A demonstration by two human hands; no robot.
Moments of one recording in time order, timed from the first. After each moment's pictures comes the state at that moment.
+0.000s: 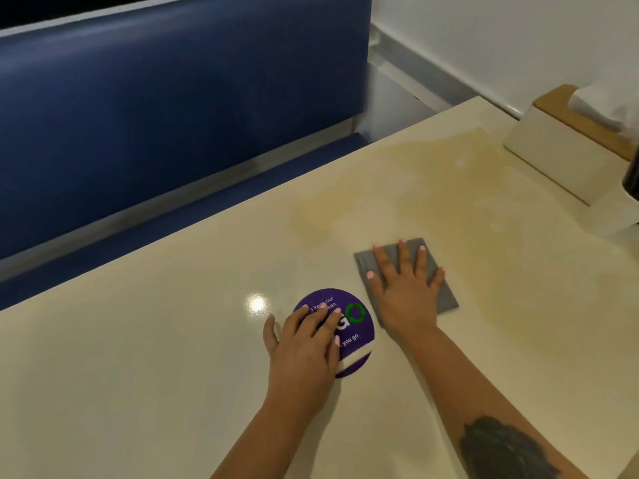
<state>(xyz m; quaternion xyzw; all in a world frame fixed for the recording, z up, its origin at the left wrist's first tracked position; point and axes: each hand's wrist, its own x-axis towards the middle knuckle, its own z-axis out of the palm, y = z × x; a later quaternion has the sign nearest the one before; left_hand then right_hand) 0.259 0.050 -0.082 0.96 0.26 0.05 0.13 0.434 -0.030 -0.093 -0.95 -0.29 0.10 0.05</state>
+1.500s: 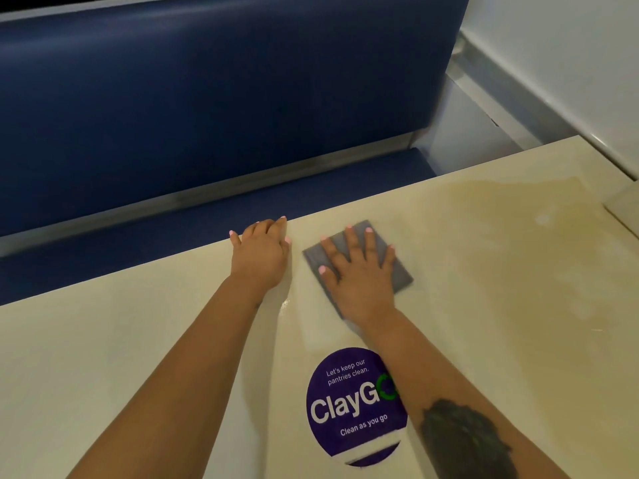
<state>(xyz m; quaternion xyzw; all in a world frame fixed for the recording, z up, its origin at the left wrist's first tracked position) 0.350 0.261 -0.068 0.88 0.44 -0.05 0.15 0.455 0.121 -0.094 -0.86 -0.49 0.11 0.03</state>
